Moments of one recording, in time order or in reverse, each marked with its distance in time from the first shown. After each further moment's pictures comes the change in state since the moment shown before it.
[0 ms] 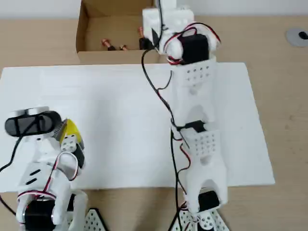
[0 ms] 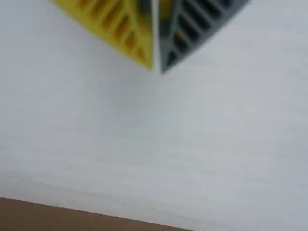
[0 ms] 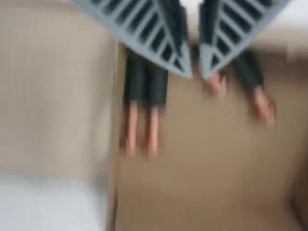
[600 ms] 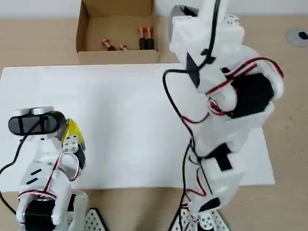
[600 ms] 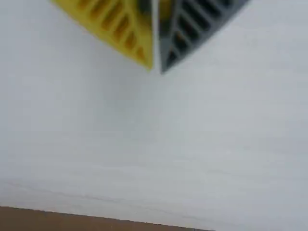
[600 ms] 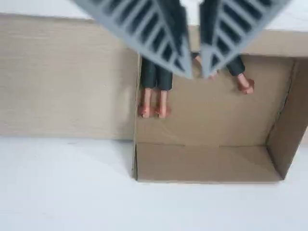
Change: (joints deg) left arm 0.6 0.0 0.0 0.0 -3.2; right arm 1.8 -28.9 7.3 10.4 -0.4
